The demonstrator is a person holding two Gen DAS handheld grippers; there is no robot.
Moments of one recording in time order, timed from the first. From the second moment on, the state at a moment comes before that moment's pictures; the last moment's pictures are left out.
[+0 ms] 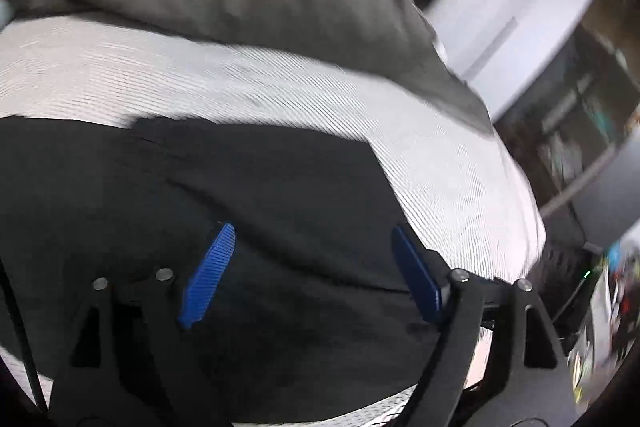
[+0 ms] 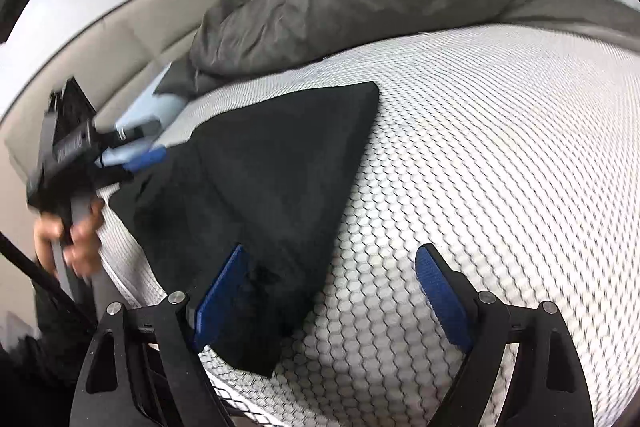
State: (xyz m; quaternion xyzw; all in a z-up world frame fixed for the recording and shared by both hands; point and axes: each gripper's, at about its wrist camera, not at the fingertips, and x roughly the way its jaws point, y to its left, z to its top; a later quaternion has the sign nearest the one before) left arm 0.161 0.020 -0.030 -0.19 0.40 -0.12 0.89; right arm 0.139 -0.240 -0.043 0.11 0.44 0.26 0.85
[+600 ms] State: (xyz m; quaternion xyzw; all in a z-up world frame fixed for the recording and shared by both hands) left arm 0.231 -0.045 -0.079 -0.19 0.51 -0.13 0.83; right arm 0.059 -0.213 -0.079 0.16 0.52 0.29 0.79
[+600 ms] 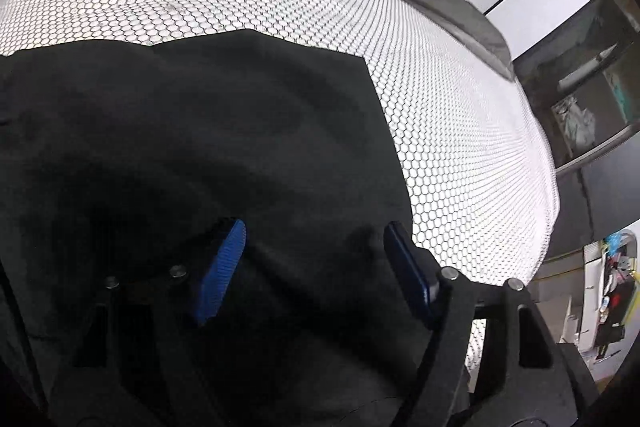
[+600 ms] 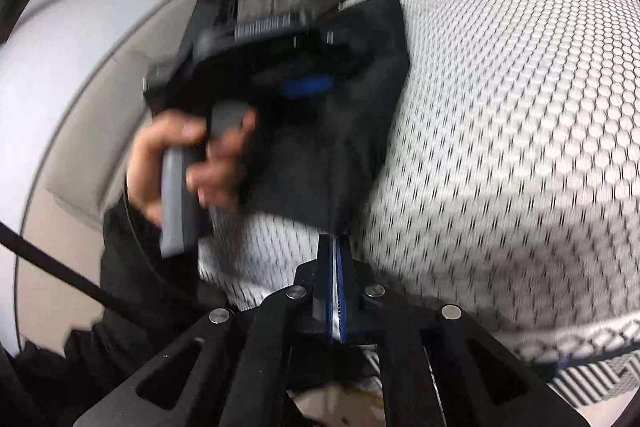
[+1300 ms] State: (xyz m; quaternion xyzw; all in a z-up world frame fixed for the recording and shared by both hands) left arm 0.149 0.062 -0.001 -0.18 0.38 -0.01 0.91; right arm 0.064 -0.210 -0.034 0.06 0.46 0.23 0.86
